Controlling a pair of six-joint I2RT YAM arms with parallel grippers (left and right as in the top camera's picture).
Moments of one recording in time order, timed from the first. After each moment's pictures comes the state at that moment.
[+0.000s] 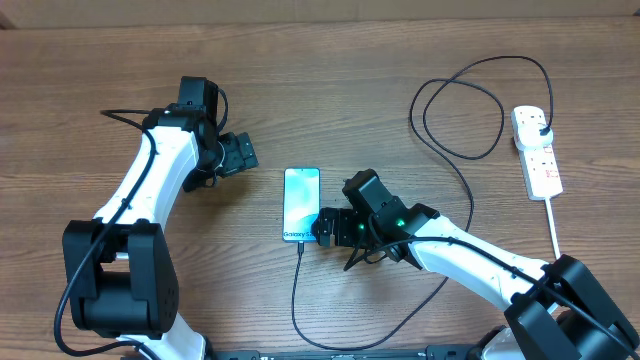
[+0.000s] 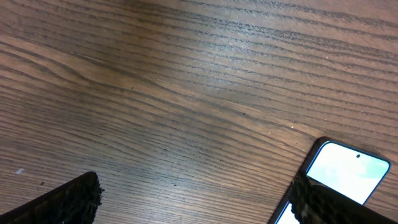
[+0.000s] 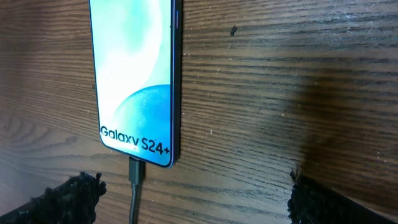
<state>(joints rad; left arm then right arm) -0.07 1.81 1.31 -0.89 0.05 -0.44 0.70 1.59 0.80 -0.30 -0.22 0.77</state>
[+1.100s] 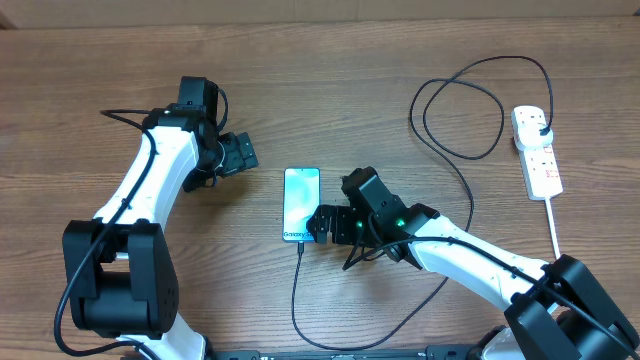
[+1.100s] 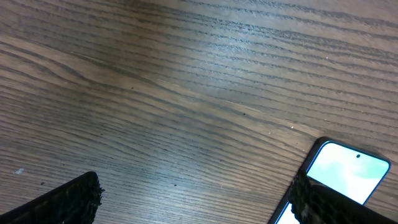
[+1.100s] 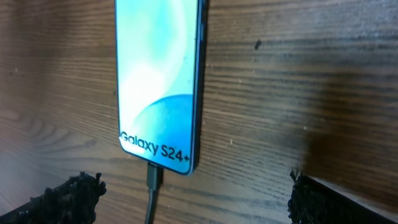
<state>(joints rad) -0.07 1.81 1.31 -0.89 0.05 -0.44 0.70 1.59 0.80 -0.26 -0.24 0.78</state>
